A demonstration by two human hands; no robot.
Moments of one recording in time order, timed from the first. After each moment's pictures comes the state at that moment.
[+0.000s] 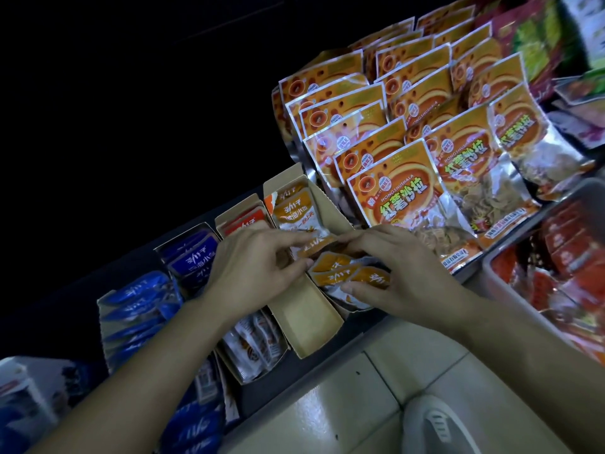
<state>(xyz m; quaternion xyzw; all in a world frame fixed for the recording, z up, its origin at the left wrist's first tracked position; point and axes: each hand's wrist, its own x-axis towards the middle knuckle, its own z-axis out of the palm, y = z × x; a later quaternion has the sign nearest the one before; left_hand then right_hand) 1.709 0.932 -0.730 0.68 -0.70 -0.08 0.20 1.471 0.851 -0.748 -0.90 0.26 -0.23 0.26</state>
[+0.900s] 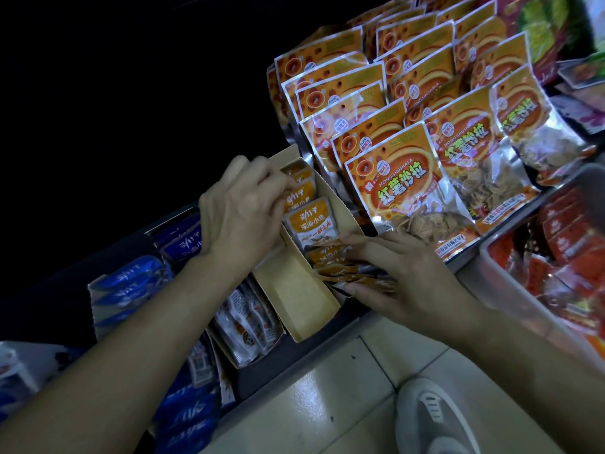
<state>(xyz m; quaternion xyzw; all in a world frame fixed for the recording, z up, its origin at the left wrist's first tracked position) 1.715 0.902 -0.721 0.64 -0.70 0.21 0.23 1.457 0.874 -0.753 -0.92 0.26 -0.22 0.21</state>
